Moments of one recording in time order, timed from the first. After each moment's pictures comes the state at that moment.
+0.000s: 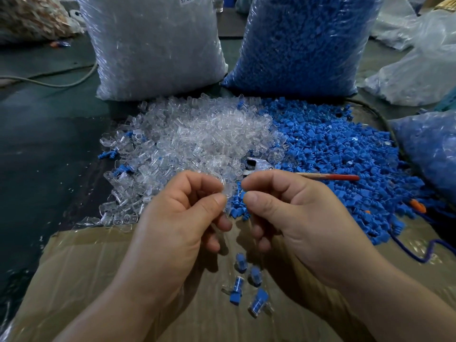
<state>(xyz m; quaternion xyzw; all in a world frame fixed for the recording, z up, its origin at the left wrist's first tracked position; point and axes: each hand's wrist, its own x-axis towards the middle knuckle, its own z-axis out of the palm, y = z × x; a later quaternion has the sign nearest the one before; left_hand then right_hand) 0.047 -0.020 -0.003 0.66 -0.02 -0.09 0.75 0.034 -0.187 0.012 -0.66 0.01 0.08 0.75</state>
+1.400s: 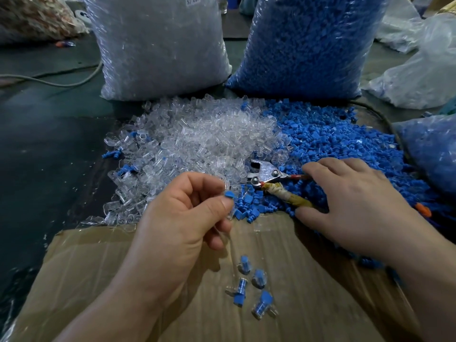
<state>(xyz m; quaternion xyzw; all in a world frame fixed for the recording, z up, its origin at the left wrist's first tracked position) 0.048 -0.016 0.001 0.61 0.00 -0.12 0.79 0.051 -0.250 0.023 -1.00 0.00 0.05 -0.01</state>
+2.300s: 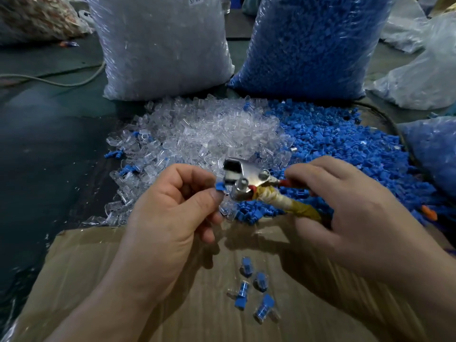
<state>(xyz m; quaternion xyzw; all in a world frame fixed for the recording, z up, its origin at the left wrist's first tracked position) 0.053 -0.004 -0.001 0.64 -0.03 -0.06 0.76 0.031 -0.230 0.032 -0.98 -0.13 -0.07 0.16</state>
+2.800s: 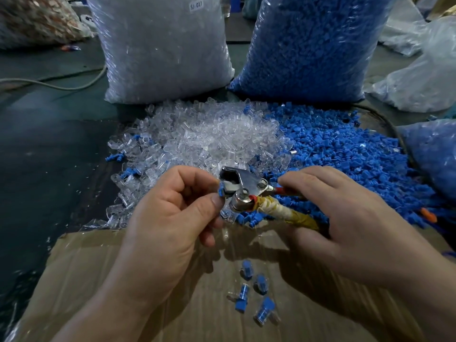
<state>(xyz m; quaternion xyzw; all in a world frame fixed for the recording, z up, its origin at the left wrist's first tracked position) 0.052 -0.006 0.000 0.66 -0.09 -0.02 0.75 0.032 -0.235 0.028 -0.97 -0.17 -0.04 0.15</state>
